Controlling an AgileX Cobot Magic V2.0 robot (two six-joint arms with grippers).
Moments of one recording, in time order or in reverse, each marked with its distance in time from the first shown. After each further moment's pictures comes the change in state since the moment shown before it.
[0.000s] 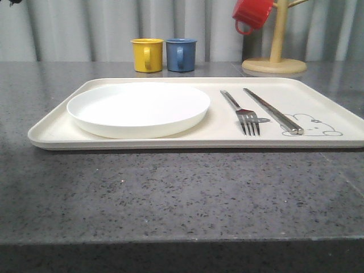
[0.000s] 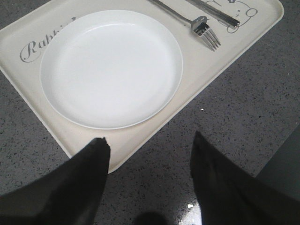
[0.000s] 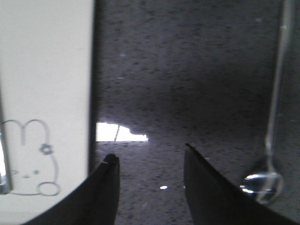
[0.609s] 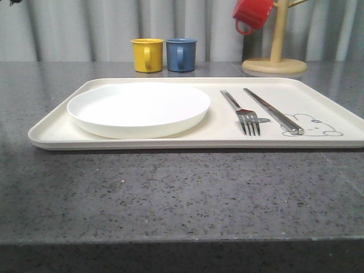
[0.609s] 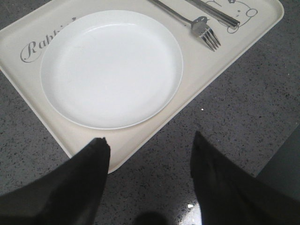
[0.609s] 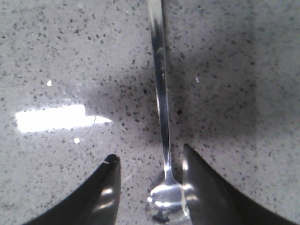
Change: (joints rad) left arm 0.000 0.000 0.000 0.000 -0.002 0.000; right arm -0.202 0.143 0.000 -0.007 -0.002 -0.114
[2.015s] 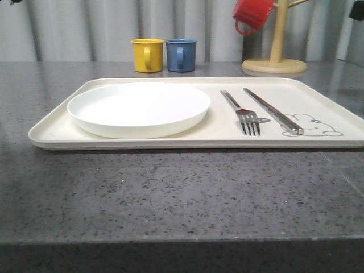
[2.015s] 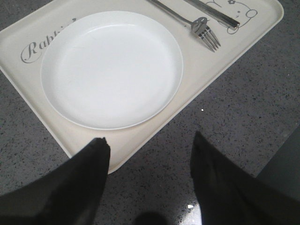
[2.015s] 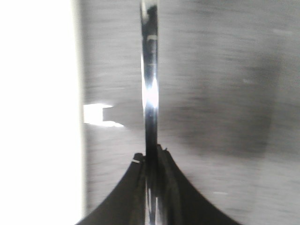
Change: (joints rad) left arm 0.000 0.000 0.000 0.000 -0.001 0.000; right arm 0.247 -0.041 -0.008 0.078 -0.020 -0.013
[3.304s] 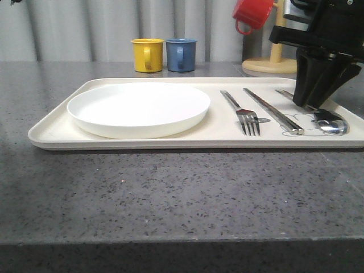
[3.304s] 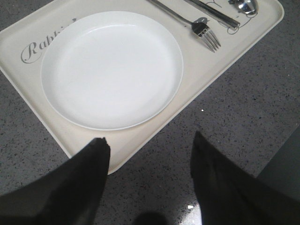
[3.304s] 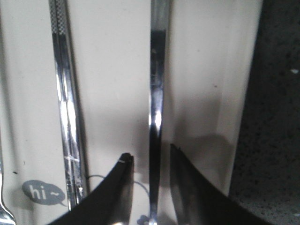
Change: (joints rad) left arm 0.000 0.000 0.000 0.000 -0.002 0.000; right arm 0.130 0.126 0.000 0.129 -0.099 0.149
